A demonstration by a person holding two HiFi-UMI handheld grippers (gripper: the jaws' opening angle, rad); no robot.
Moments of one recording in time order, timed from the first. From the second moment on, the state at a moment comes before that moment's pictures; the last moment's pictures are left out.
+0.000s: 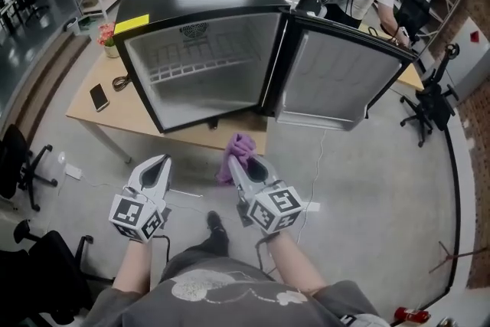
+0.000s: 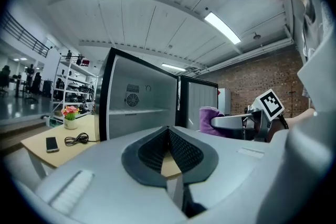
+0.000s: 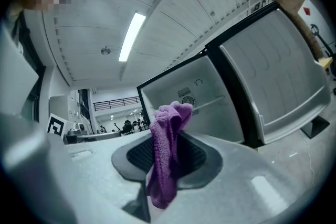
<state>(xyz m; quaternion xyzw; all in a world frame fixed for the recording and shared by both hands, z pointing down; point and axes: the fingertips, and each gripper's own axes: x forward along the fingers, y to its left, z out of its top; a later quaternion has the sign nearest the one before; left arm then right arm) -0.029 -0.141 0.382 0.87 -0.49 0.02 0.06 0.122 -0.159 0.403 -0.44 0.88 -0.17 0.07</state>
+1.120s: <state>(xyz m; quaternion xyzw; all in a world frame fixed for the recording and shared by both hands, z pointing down) -0.126 -0.293 0.306 0.81 -0.58 0.02 -0.05 -0.109 -0.405 0.297 -0.32 0.93 0.17 -0.04</state>
